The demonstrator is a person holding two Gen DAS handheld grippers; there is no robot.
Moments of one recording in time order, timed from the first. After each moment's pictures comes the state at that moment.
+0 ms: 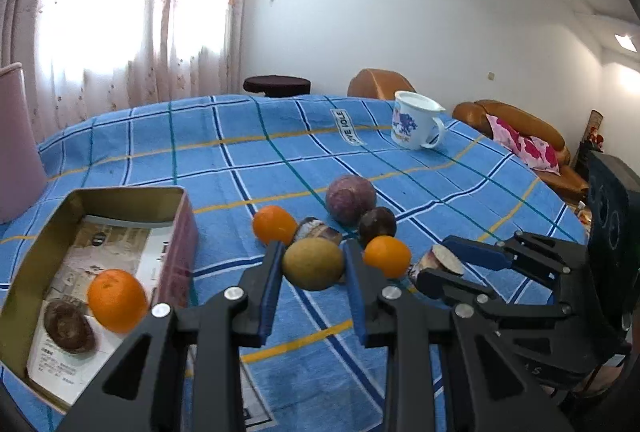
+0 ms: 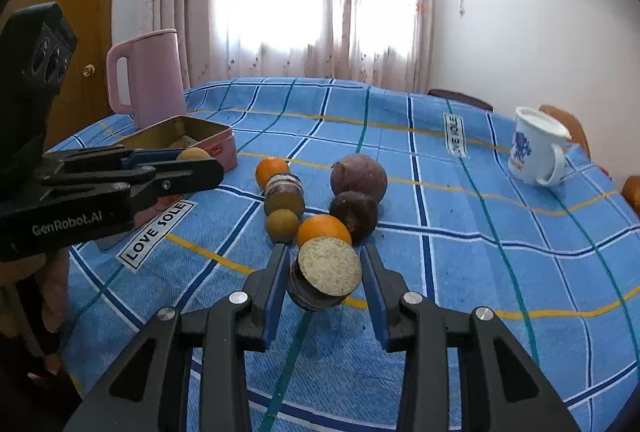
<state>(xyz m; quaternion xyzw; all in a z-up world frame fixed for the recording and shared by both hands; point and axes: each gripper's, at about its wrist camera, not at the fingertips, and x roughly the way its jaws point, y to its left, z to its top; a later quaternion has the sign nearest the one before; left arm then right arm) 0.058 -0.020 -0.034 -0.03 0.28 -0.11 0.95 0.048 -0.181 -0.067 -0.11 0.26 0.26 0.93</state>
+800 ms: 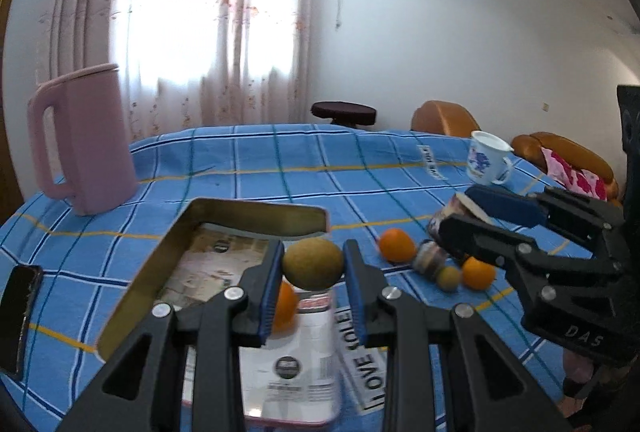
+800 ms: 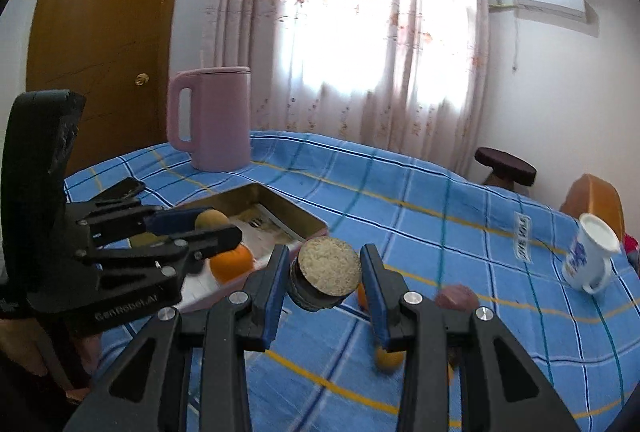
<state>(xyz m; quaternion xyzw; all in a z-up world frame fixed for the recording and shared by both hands) 0.031 0.062 -0.022 -0.04 0.24 0.01 0.97 0.046 -0.080 -0.013 -0.14 0.18 0.35 0.91</state>
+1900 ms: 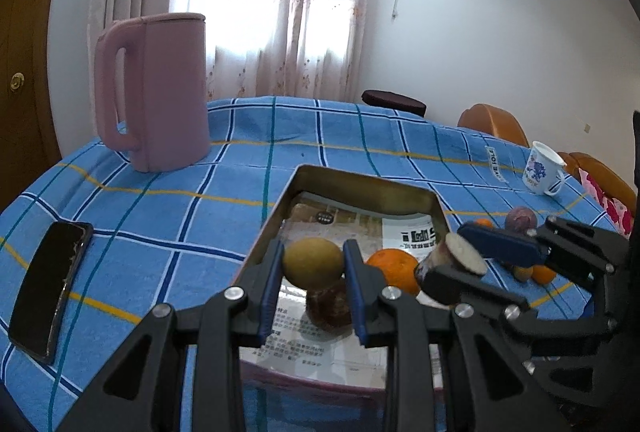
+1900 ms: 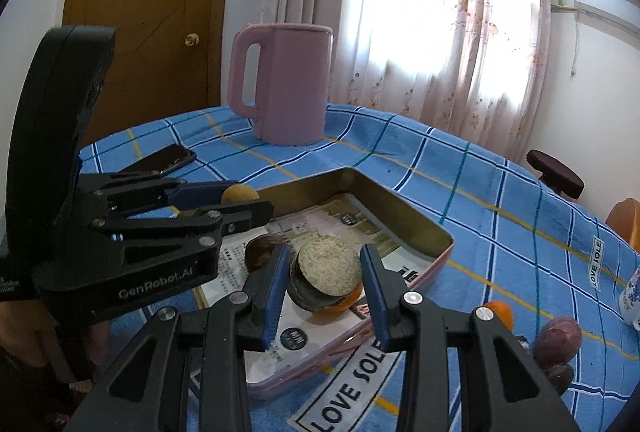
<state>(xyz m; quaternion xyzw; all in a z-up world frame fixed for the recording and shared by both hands) 0.020 0.136 -0.042 -0.09 0.27 0.08 0.96 0.037 0.008 -0.048 -0.19 0.22 0.42 0.86</state>
